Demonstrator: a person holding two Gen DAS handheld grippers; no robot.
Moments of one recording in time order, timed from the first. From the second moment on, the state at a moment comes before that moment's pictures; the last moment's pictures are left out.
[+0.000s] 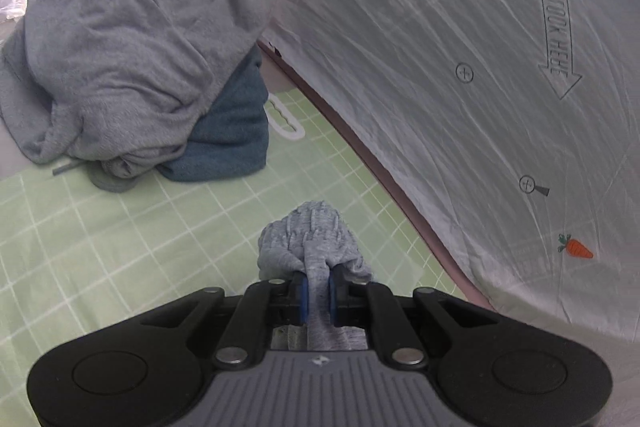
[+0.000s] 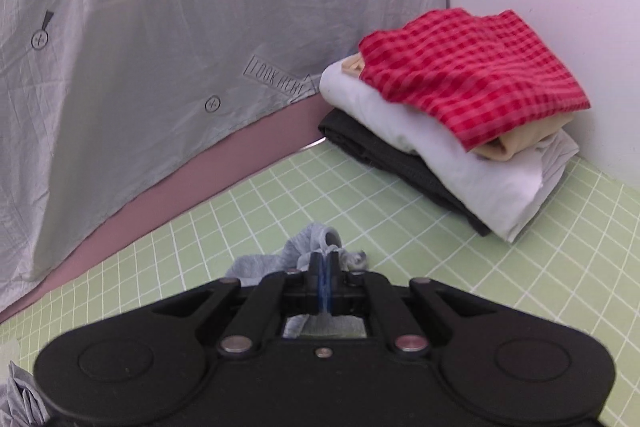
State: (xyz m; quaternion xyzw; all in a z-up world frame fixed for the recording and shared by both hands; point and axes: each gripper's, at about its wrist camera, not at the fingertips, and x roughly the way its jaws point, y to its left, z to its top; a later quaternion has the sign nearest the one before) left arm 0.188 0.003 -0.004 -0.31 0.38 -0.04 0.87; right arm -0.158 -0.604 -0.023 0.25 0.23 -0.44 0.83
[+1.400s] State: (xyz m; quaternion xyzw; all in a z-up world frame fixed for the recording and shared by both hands) left arm 0.058 0.105 -0.055 -0.26 0.44 0.18 0.84; right arm -0.254 -0.534 -0.107 0.32 0.35 -0.40 0.78
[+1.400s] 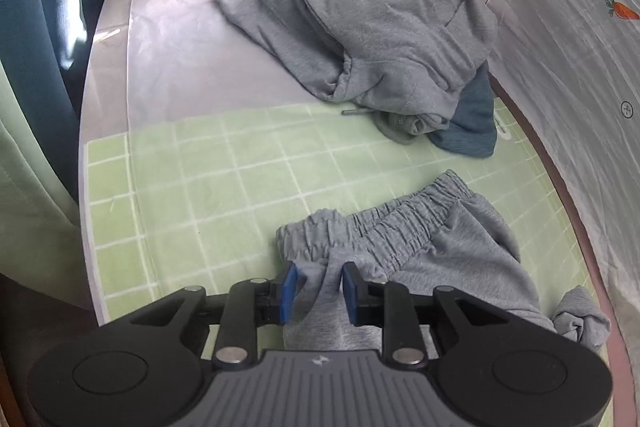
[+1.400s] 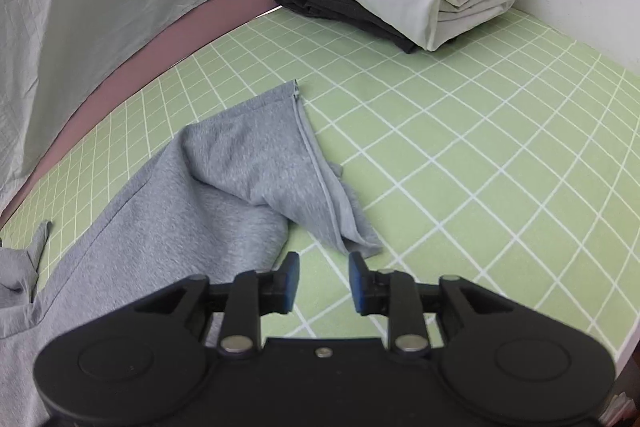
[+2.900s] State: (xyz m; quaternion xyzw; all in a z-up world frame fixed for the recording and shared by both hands) left arm 0.029 -0.227 -0.131 0.01 0.55 -0.05 0.83; right arm -0.178 -0.637 -0.132 0.22 0.41 -0.27 0.84
